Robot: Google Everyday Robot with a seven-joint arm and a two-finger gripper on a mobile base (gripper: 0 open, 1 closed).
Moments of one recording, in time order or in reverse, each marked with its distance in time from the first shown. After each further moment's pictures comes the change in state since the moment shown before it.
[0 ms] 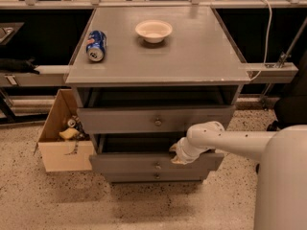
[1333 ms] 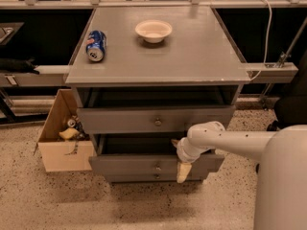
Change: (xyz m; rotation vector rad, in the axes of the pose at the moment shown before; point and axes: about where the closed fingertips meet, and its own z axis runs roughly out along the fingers) arm 0.000 0.000 0.000 0.000 0.000 0.000
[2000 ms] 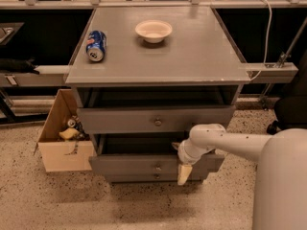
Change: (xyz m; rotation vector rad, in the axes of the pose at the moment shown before) arm 0.010 0.006 0.016 -0.043 -0.033 0.014
